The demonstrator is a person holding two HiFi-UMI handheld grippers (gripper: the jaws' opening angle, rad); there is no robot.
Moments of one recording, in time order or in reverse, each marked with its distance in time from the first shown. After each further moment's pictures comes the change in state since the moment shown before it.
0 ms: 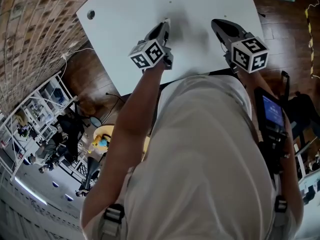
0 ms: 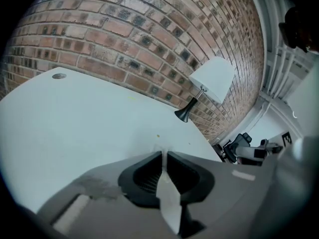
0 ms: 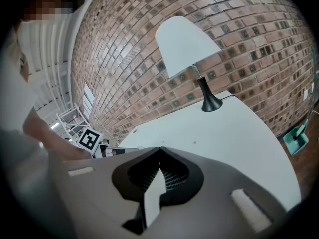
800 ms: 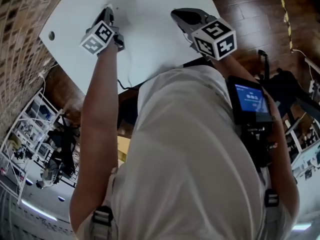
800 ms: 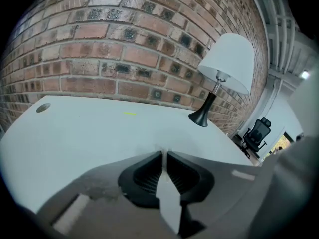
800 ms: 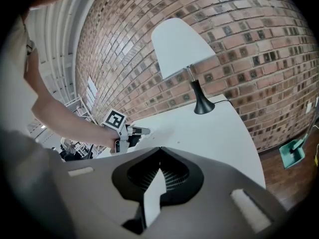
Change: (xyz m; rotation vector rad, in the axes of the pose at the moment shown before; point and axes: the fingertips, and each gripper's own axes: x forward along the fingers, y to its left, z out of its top) left arm 0.083 0.013 0.066 0.157 -0.022 0.209; right arm -0.035 -0.053 0.003 -0.089 0.061 0.018
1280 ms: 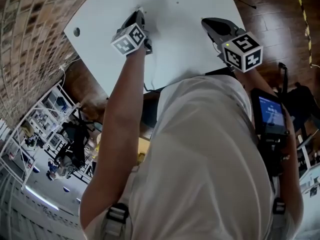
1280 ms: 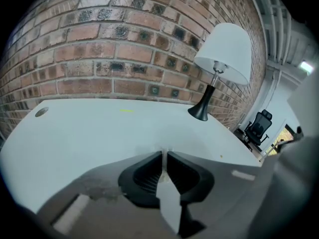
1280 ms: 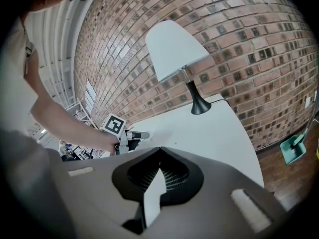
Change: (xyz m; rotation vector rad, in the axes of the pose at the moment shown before) left arm -0.002 -0.003 -0.002 0.076 0.032 0.009; right arm -0.001 -0.003 0.005 0.029 -0.025 -0.009
